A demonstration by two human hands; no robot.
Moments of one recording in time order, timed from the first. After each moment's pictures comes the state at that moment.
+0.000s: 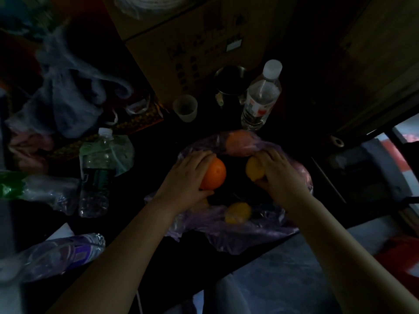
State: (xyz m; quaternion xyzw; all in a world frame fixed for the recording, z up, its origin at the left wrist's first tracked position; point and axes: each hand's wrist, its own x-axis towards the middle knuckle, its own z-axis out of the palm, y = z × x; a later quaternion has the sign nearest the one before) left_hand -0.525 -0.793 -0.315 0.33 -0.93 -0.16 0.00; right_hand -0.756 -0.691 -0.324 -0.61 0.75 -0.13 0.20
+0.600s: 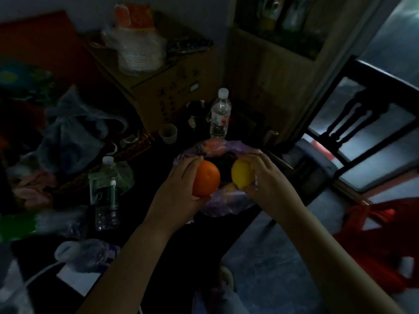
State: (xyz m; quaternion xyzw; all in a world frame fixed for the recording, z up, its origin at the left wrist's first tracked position) left_hand -0.436 -0.711 -0.200 0.25 -0.91 -0.28 0.15; right_hand -0.619 -0.571 -0.197 -0.54 0.80 -0.26 0.06
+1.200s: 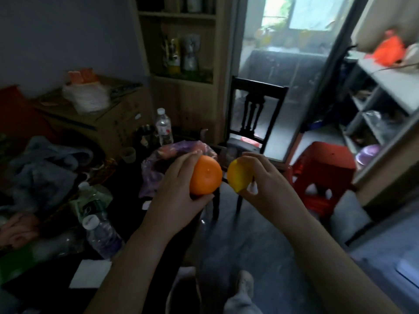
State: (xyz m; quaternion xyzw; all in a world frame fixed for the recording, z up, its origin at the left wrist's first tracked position) left_hand -0.290 -0.568 -0.104 0.02 -0.93 -0.27 0.23; right_hand -0.374 -0.371 -0.093 -0.37 0.88 -0.27 -0.11
